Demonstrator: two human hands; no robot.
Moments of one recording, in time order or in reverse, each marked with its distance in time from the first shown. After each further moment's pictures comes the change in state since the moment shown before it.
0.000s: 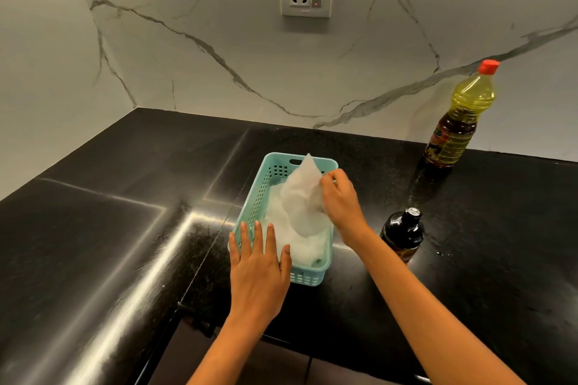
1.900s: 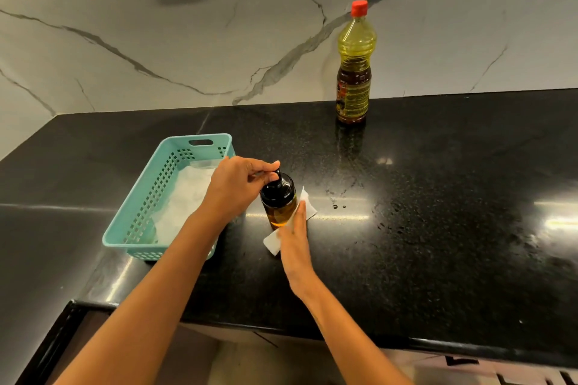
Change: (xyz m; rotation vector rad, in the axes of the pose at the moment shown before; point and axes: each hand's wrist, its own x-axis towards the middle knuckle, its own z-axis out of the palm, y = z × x) left_hand 0.060 0.183 -0.056 -0.528 -0.067 0.301; right_hand -0.065 0.136 -0.108 0.365 -0.013 0.182
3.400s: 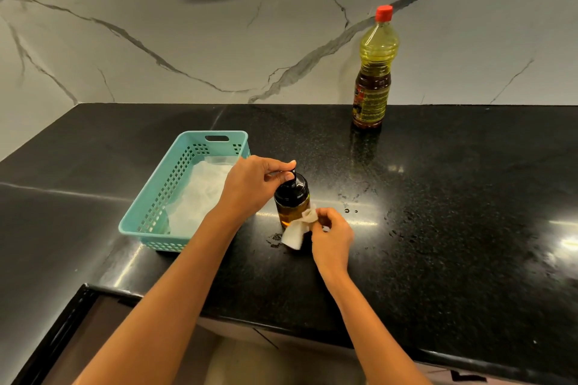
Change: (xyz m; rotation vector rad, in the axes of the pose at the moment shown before) left_hand 0.000 -0.006 0.005 -0.015 0.012 -0.024; right_hand 0.014 -0.004 -0.035 -0.337 0.342 -0.196
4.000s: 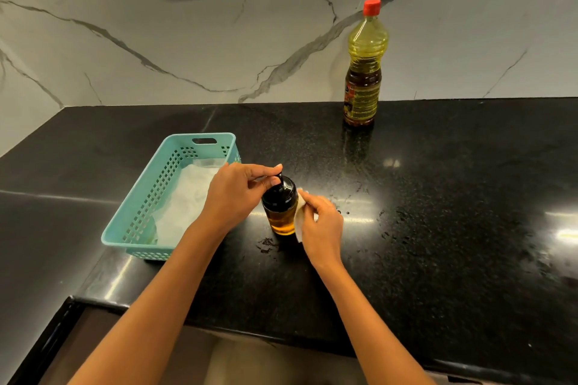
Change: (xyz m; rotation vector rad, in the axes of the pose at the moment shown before) left_hand -0.002 -0.001 0.003 -0.039 0.041 -0.017; right_hand 0.020 -0.017 -0.003 -0.051 -0.075 -0.146
